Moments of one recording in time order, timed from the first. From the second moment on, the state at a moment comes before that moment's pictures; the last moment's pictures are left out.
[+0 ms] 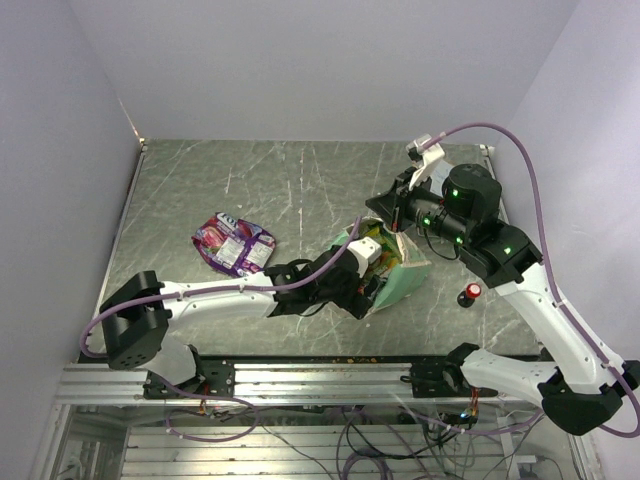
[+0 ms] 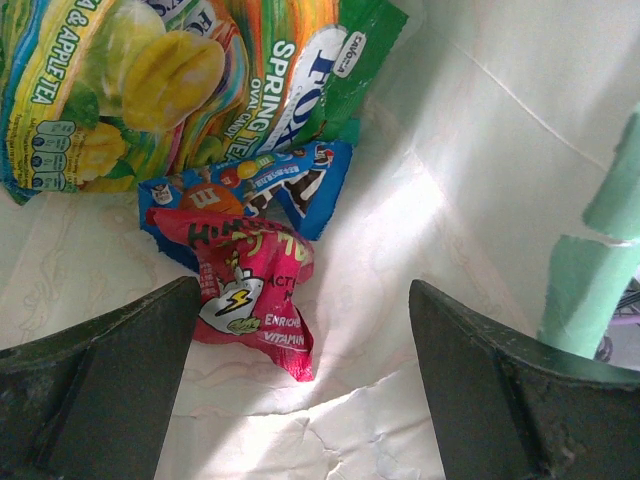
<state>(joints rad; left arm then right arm) -1.18 1.50 1.01 -0.13 -0.16 -0.35 0.63 1.05 1.32 -0.50 -0.17 0.16</state>
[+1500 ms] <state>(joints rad) -1.18 1.37 1.32 -0.45 -0.39 -0.32 0.63 1.05 1.31 -0.48 -0.16 0.17</state>
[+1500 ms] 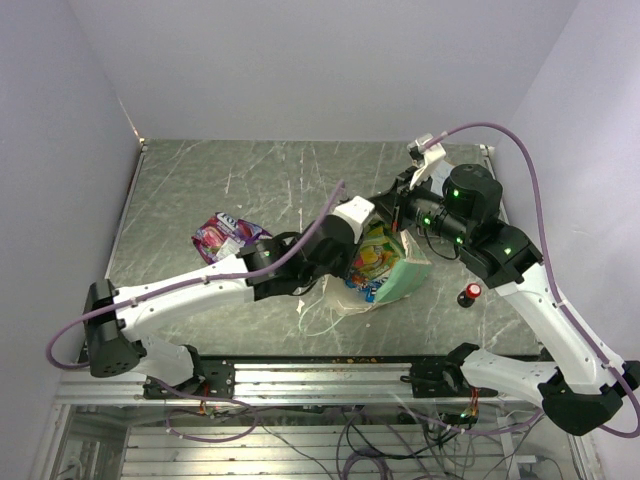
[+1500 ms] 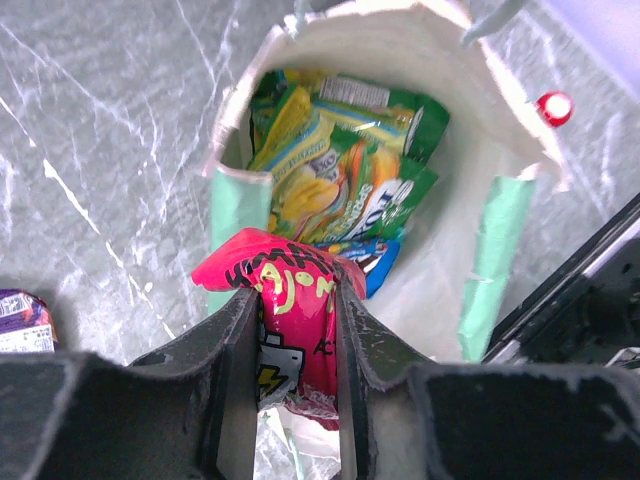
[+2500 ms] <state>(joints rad) -0.63 1.21 1.13 -0.61 -0.35 -0.55 0.63 1.05 1.31 -0.48 -0.17 0.17</state>
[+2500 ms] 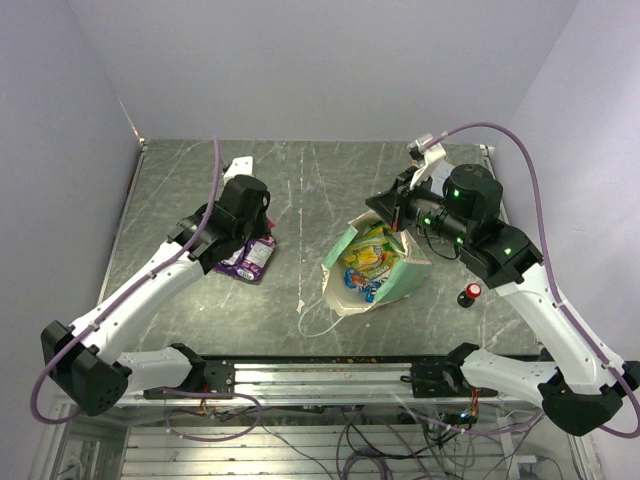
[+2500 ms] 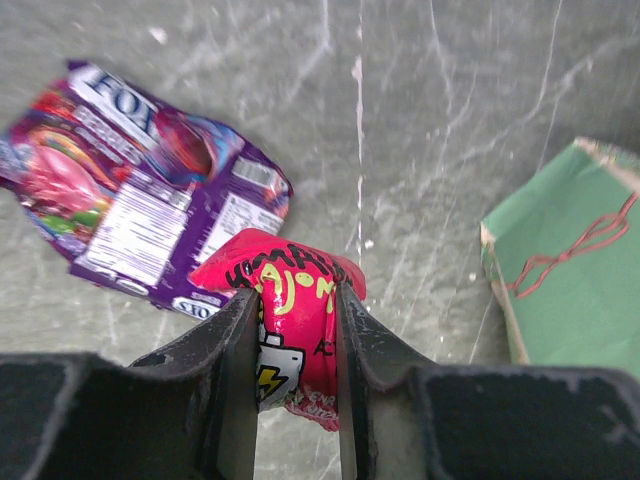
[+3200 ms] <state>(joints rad) -0.61 1.53 0.80 -0.18 -0.08 -0.37 0.63 1.03 1.30 -0.48 -0.14 0.17</state>
